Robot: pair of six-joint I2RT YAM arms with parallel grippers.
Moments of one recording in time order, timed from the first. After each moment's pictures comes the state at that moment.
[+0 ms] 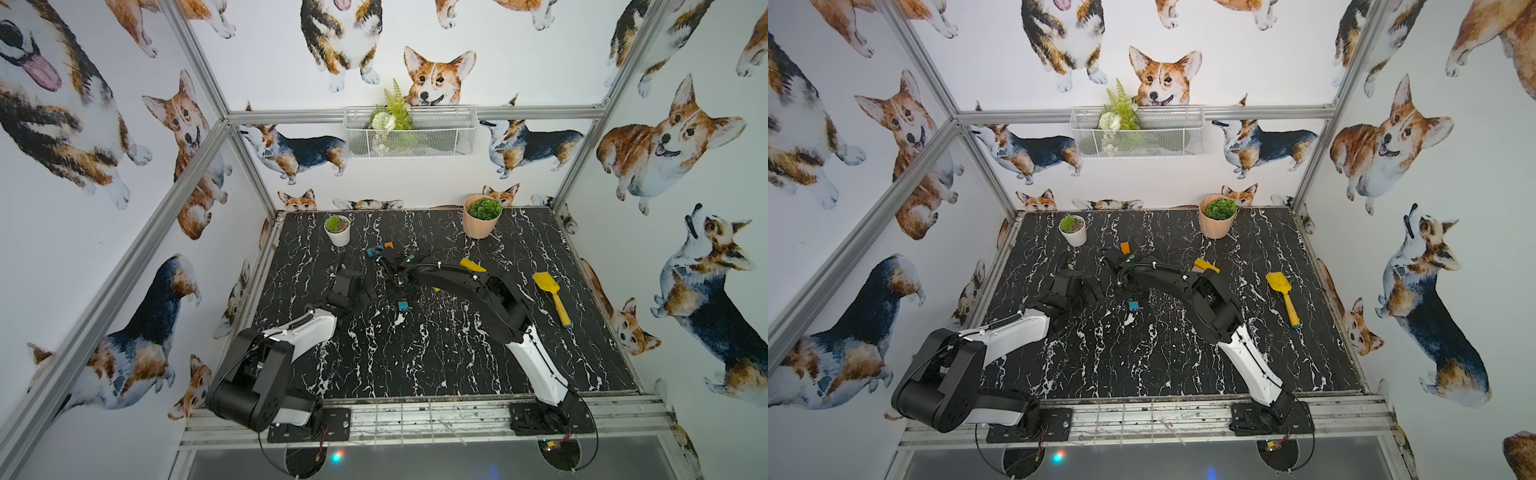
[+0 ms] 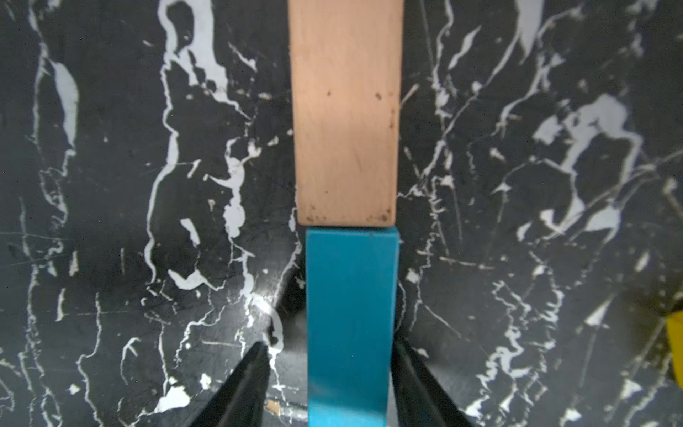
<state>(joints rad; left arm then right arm) -0.39 1.42 0.60 0.05 -0.20 -0.70 0.91 2.34 1.94 -0.90 0.08 0.68</state>
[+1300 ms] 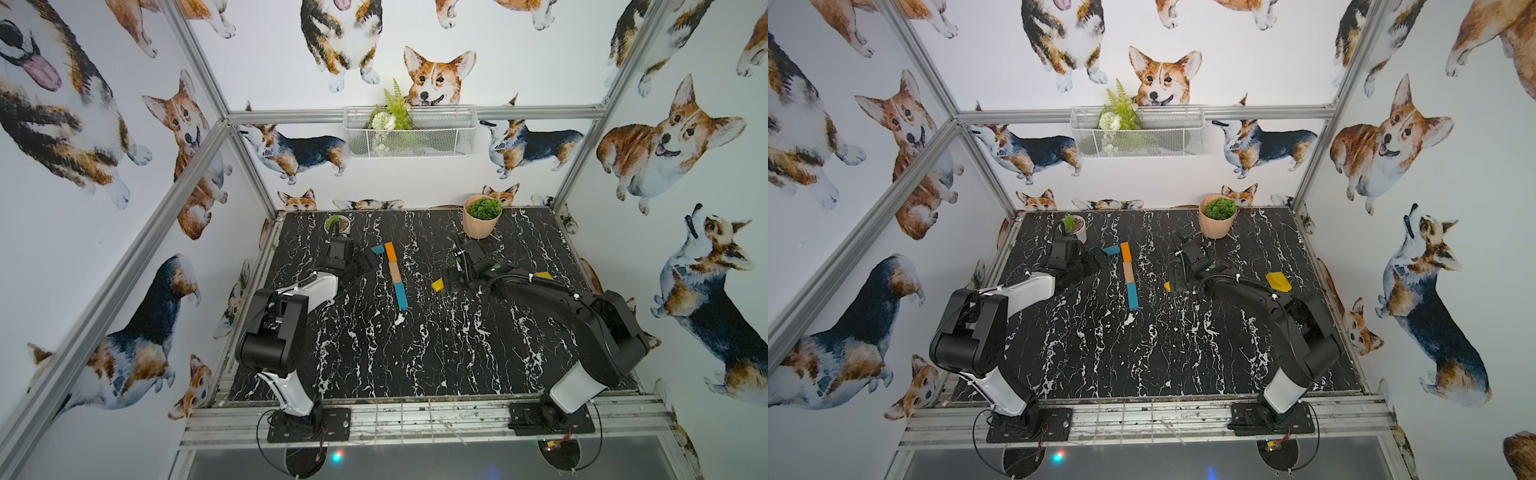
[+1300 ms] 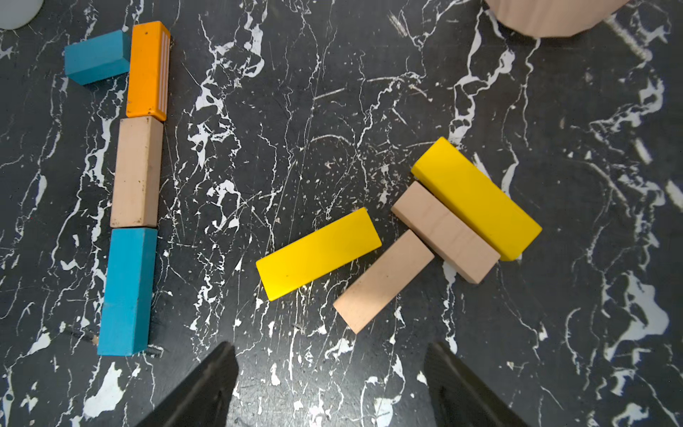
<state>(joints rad) -0.24 1.73 0.98 0.02 0.11 -0.70 0.63 1.62 1.07 -0.38 0.18 0.39</state>
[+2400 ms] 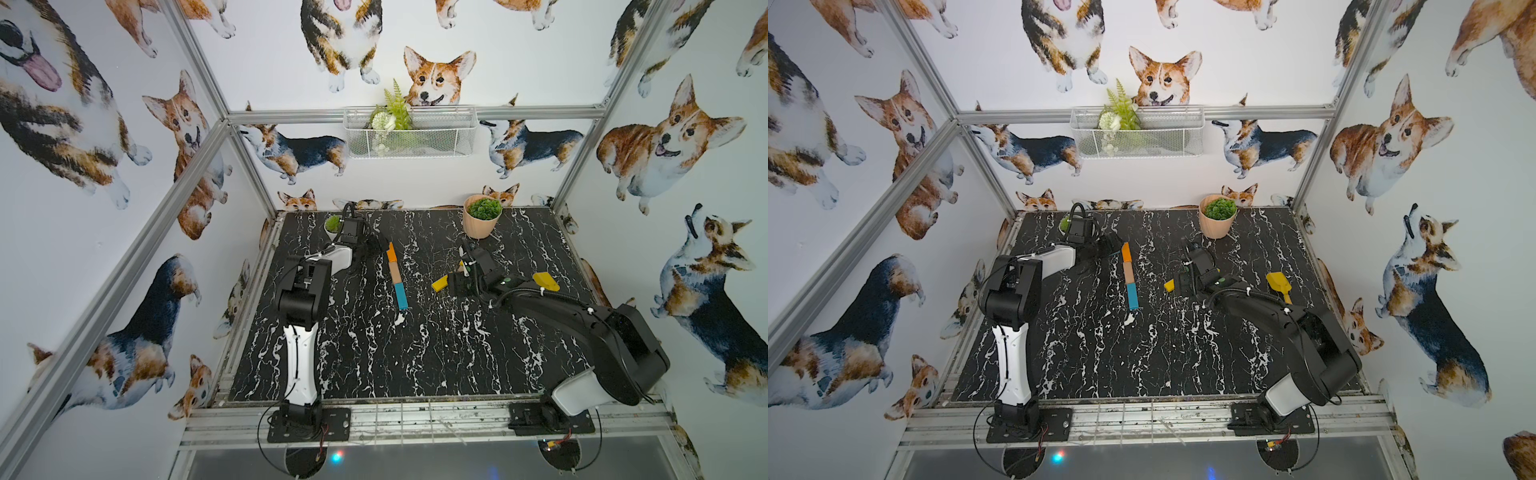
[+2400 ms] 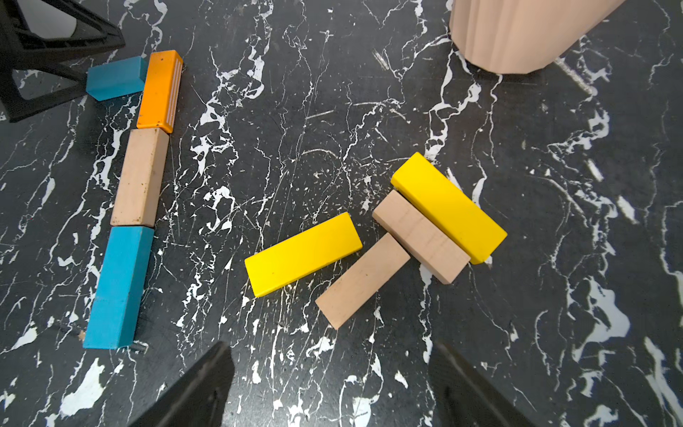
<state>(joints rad) -0.23 2.17 1.44 -0.06 0.26 -0.58 0.63 1.51 0.93 -0.25 0.21 0.34</state>
